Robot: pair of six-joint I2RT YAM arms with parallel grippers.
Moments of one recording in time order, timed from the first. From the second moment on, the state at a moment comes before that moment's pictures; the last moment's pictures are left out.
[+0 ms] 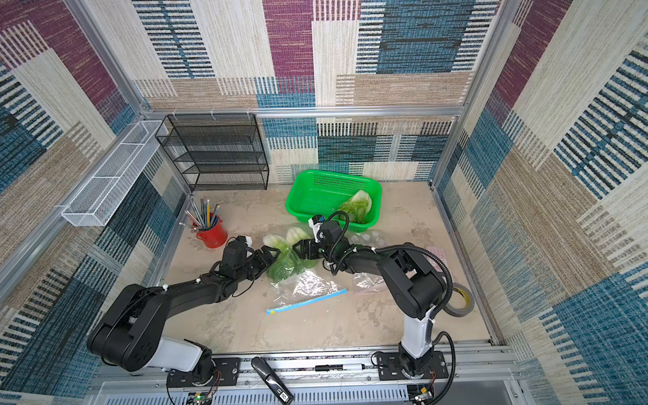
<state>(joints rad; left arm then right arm) -0.37 1.46 0.52 0.33 0.19 -0.98 0.62 1.84 0.98 0.27 -0.31 0.51</state>
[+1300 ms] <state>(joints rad) -0.25 1.08 0.49 -0.15 0.02 -0.79 1.39 1.53 0.58 0.46 0.60 -0.30</state>
